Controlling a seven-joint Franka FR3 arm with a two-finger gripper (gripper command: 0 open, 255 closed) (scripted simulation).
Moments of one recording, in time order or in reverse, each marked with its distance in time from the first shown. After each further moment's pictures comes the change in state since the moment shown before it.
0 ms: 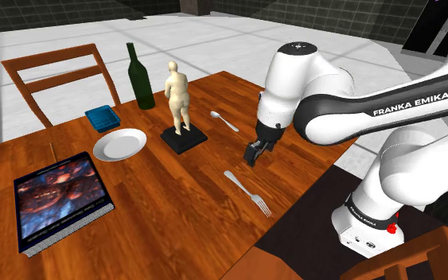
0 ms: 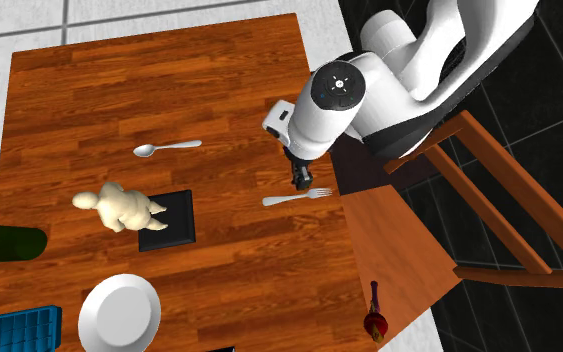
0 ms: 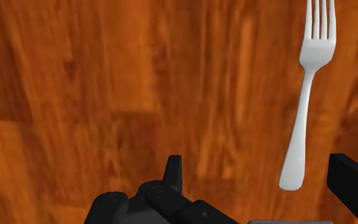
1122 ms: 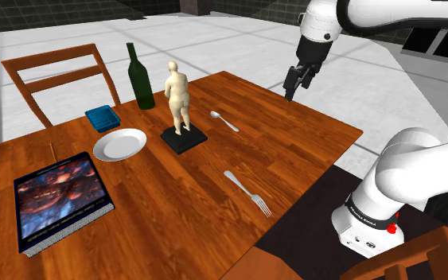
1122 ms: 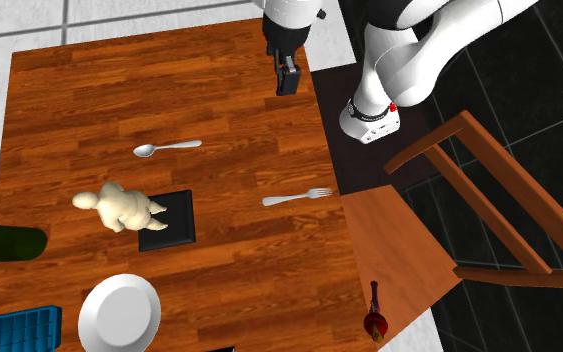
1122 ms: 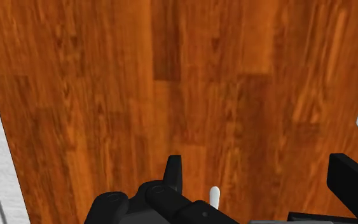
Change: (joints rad) arm -0.130 -0.183 -0.318 0.284 -0.216 -0.489 -0.294
